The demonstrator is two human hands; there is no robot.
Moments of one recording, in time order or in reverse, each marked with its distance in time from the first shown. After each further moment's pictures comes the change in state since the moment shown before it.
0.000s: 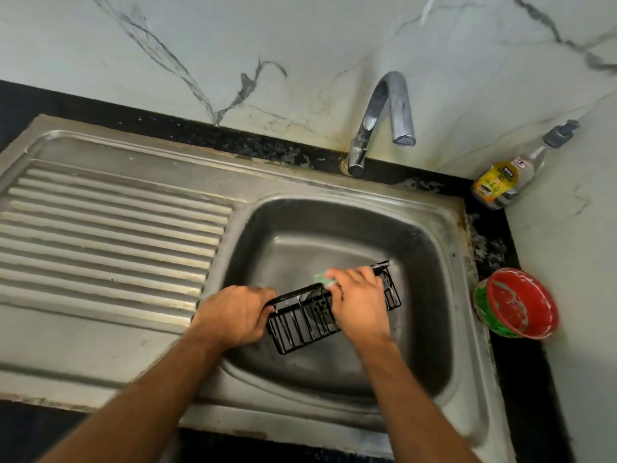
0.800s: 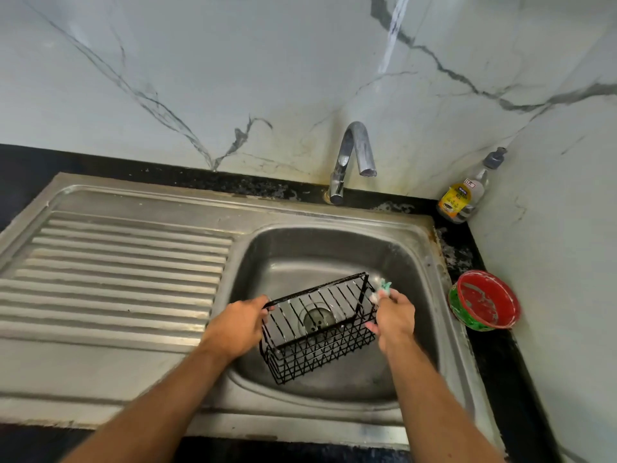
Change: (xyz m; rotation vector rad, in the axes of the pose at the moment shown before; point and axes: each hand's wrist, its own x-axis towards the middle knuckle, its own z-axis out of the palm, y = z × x) left_hand 0.003 -0.010 0.007 -0.231 0.130 -0.072; right_hand -0.009 0.031 -0.032 0.928 0.226 1.219
